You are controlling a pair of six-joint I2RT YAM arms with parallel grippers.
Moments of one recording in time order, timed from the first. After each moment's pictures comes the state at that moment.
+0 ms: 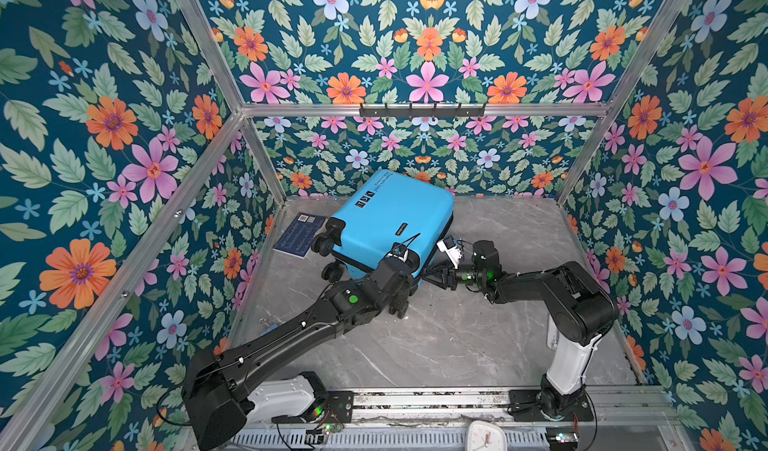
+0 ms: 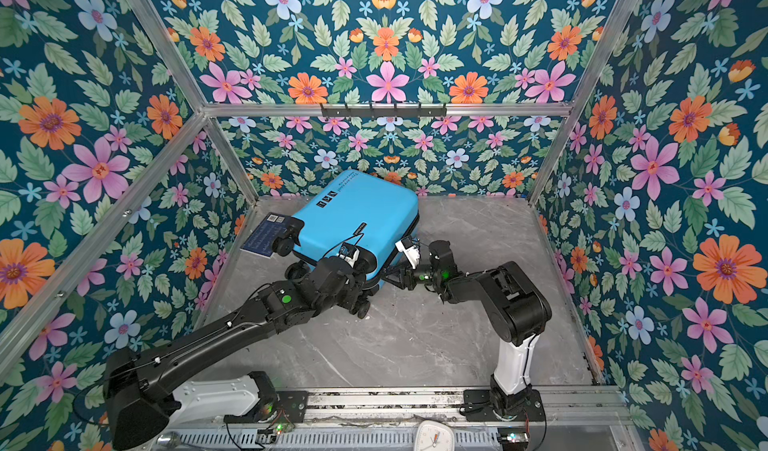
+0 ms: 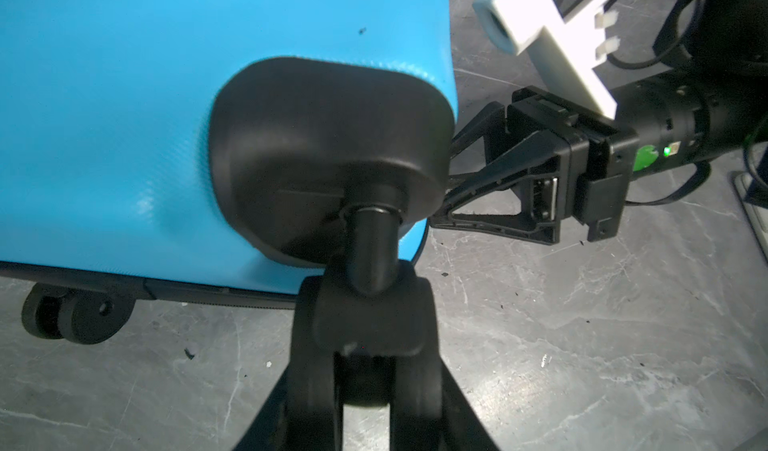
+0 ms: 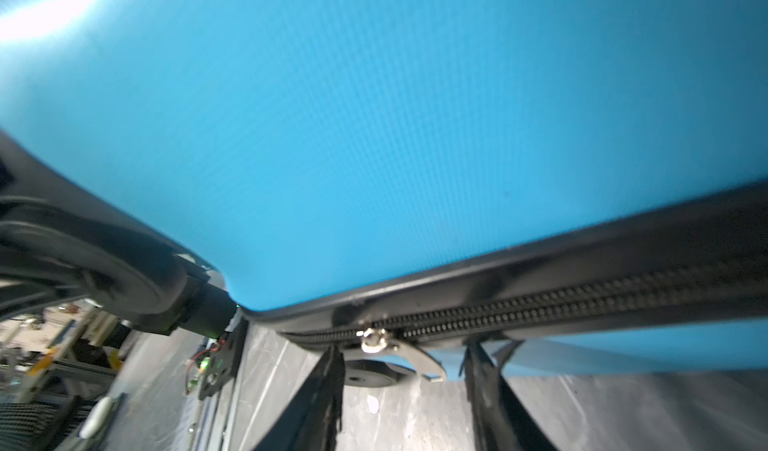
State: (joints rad) left arm -0.93 1.19 1.00 -0.63 -0.33 -0.38; right arm 0.43 1.87 0.80 0.73 -0.94 0.37
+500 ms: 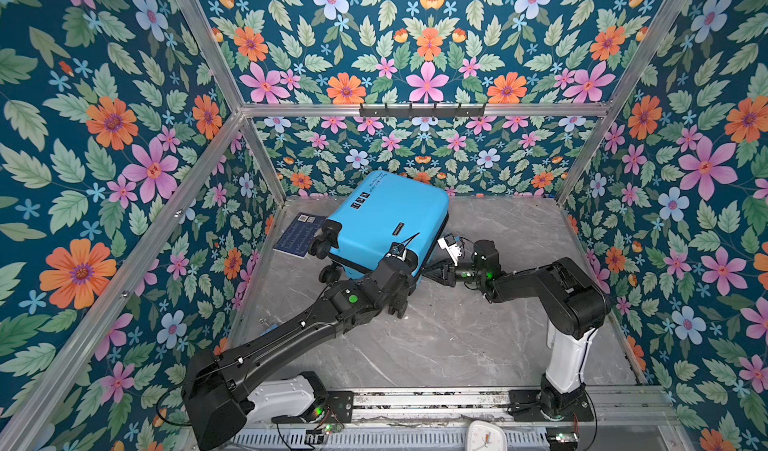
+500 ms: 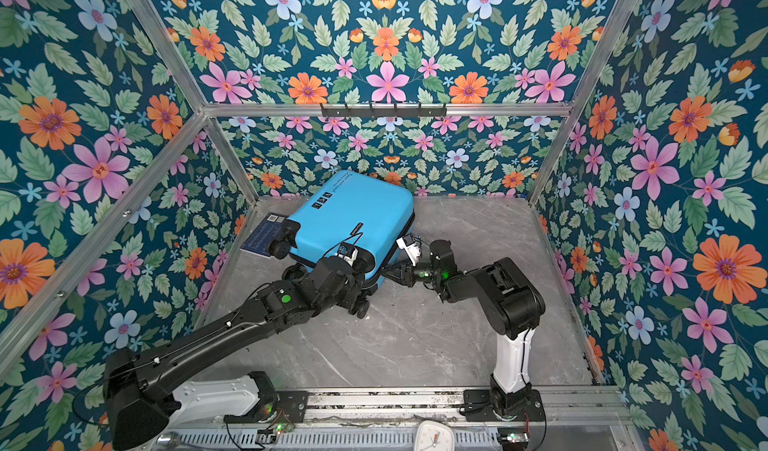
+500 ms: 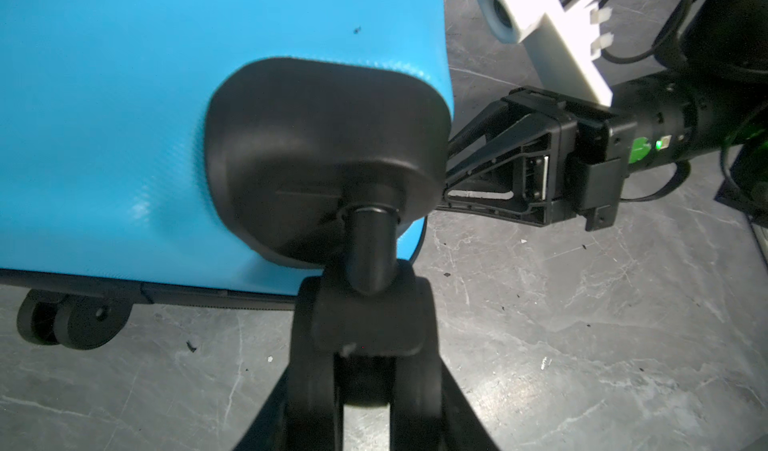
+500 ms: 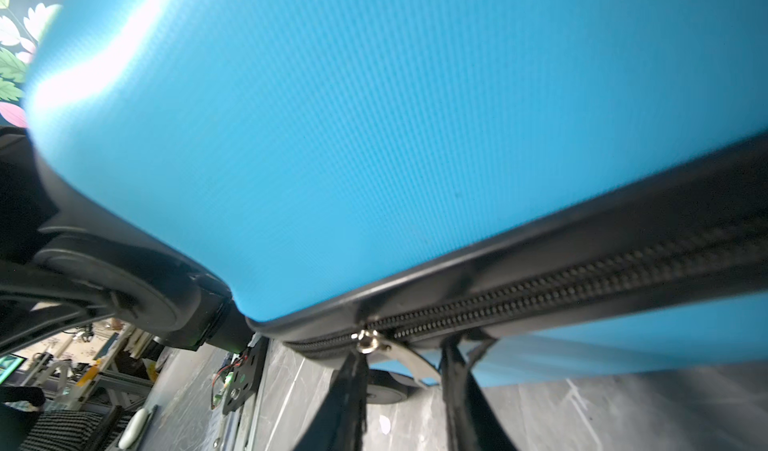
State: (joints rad) left arm -0.93 1.19 1.01 -0.65 -0.34 -0.41; right arm 0.43 1.92 0.81 0.83 -0.97 0.47
